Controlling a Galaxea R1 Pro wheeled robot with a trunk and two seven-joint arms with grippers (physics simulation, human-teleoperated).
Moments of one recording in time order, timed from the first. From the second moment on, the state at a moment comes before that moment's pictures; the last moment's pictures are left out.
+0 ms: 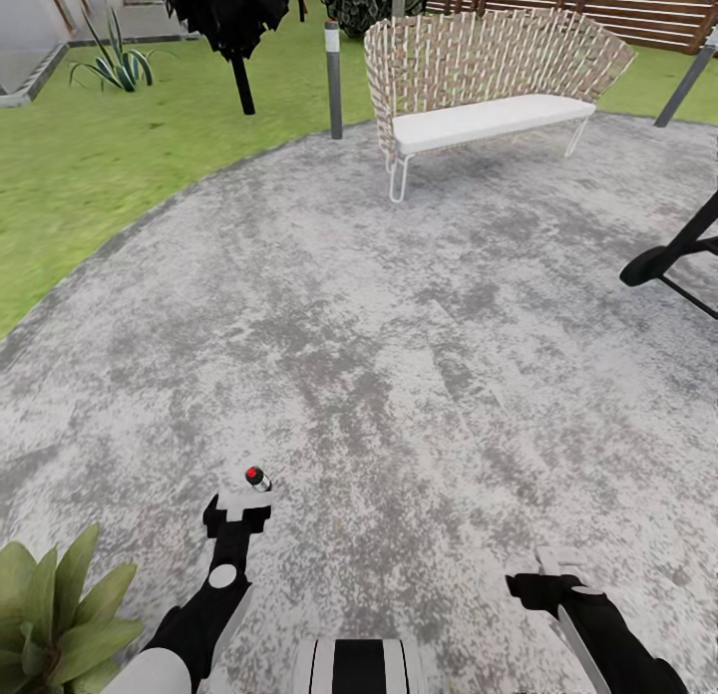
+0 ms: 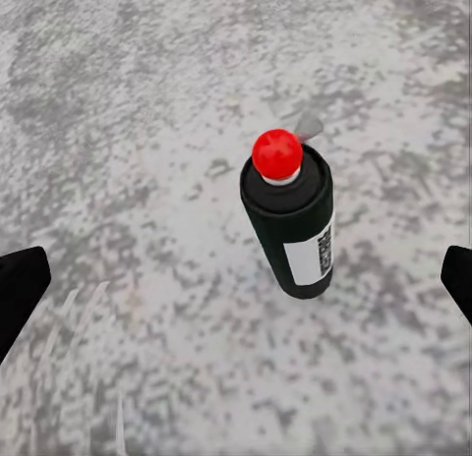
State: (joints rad) left arm -0.54 -0.06 -0.04 -0.55 -0.12 -0.30 0.34; right arm -0.34 -0.18 -0.02 -0.90 -0.06 0.47 0.01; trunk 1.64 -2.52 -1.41
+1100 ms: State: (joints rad) left arm -0.54 -0.06 -0.04 -0.55 -0.12 -0.30 0.34; right arm -0.34 -0.17 -0.02 -0.90 -0.06 0.47 0.01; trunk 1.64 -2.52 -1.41
